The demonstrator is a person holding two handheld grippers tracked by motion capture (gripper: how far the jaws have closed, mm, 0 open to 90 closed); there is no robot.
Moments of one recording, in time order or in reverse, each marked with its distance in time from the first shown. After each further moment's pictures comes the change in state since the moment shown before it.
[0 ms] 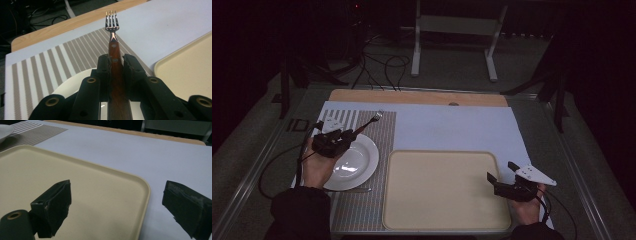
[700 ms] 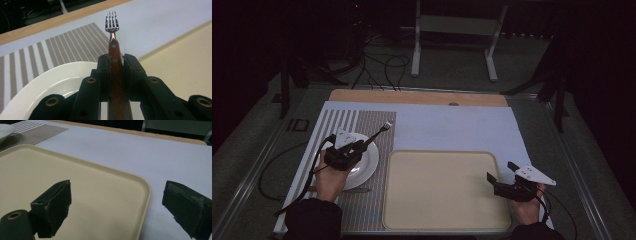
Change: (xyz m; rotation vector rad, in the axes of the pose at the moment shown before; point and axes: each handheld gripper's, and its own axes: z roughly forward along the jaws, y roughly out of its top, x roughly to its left) left arm -0.041 -0.018 0.007 -0.027 -0.015 -0.007; right arm 0.000 0.000 0.000 0.003 0.005 0.001
